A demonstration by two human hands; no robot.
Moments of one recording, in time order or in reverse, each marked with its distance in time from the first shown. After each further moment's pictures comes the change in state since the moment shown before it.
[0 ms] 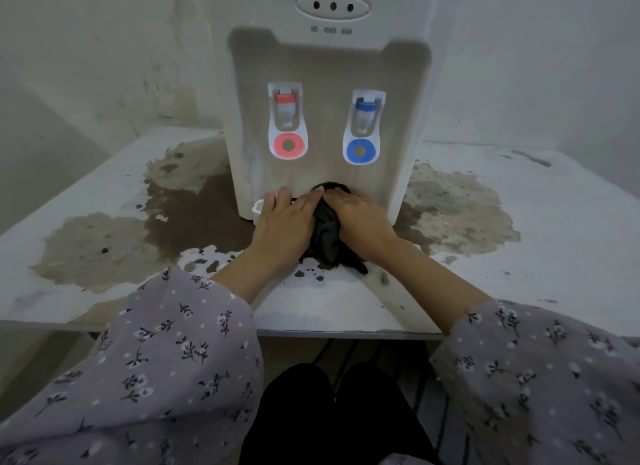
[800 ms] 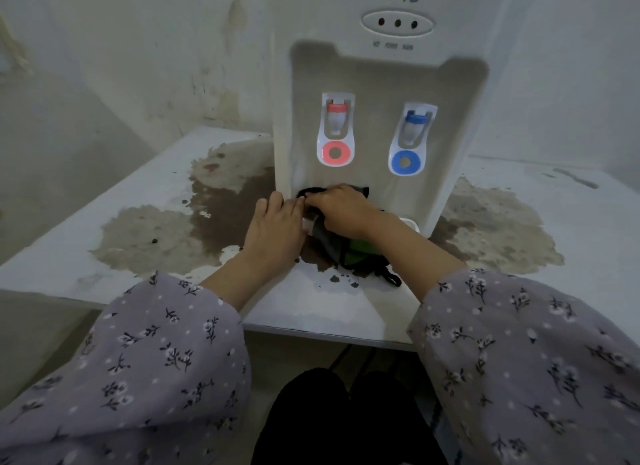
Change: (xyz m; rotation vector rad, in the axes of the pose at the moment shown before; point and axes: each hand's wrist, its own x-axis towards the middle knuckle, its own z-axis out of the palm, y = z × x) left_hand -0.034 -0.048 -0.008 0.218 -0.087 -0.139; right_hand 0.067 -0.051 -0.008 -0.016 -0.324 -0.182
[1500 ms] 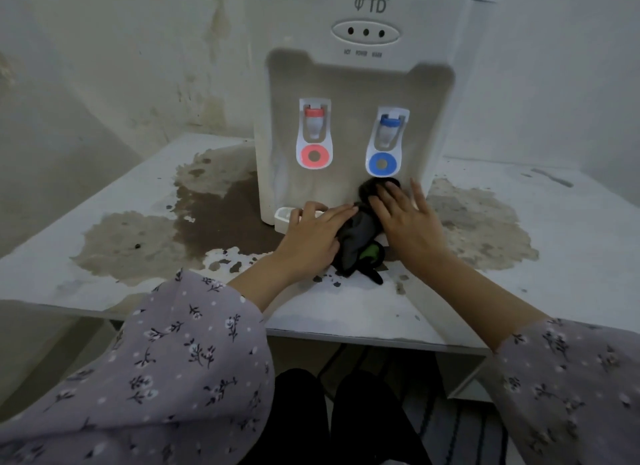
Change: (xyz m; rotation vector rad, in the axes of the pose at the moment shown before) left_hand 0.013 0.055 -0.030 -0.670 -0.062 0.188; right_hand -0.105 0.059 0.010 -0.688 -0.030 0.329
